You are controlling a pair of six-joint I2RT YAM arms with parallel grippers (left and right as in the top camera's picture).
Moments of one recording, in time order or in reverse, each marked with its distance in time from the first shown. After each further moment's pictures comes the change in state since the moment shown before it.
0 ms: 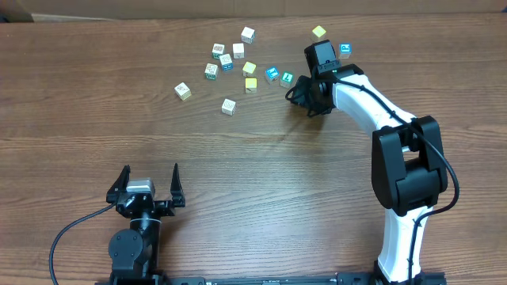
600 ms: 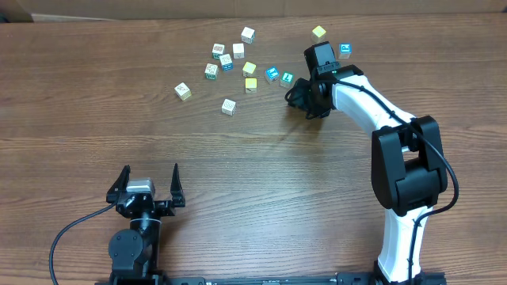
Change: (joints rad) left arm 0.000 0.000 0.000 0.000 0.000 0.000; right arm 0.003 0.000 -0.006 -0.018 -0.071 0.000
